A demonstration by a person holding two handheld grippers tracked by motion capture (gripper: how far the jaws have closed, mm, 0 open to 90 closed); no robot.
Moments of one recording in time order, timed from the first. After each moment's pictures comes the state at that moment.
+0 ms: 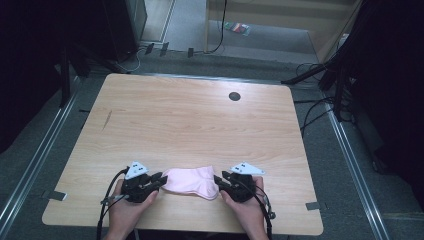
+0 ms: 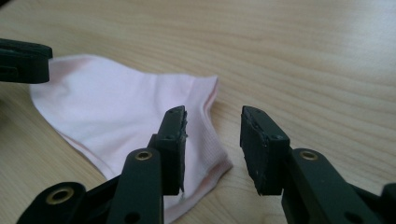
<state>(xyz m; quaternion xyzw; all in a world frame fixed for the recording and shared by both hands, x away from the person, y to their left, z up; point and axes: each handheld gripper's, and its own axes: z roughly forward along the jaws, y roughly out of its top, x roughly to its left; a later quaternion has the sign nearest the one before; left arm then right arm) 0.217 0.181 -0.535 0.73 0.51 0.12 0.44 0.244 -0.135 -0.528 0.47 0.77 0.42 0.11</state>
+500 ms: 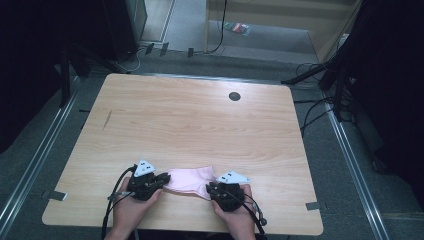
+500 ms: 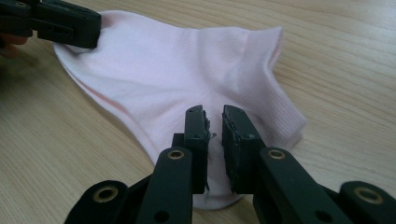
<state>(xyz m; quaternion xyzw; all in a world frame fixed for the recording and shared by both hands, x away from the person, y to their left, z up) 0.229 0.167 -0.547 0.77 0.49 0.12 0.40 0.225 -0.108 -0.544 0.45 0.80 0.39 0.09</state>
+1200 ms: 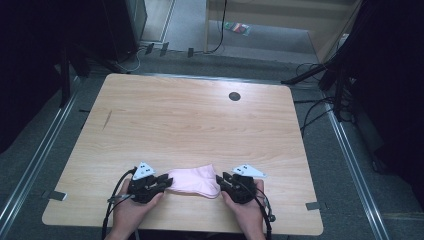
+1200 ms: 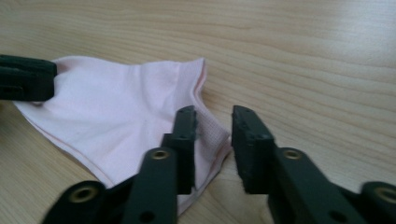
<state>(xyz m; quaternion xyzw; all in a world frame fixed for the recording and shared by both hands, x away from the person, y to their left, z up) 0.224 0.166 -0.552 0.76 0.49 0.11 0.42 0.242 -0.135 -0.538 0.49 0.76 0.42 0.12</state>
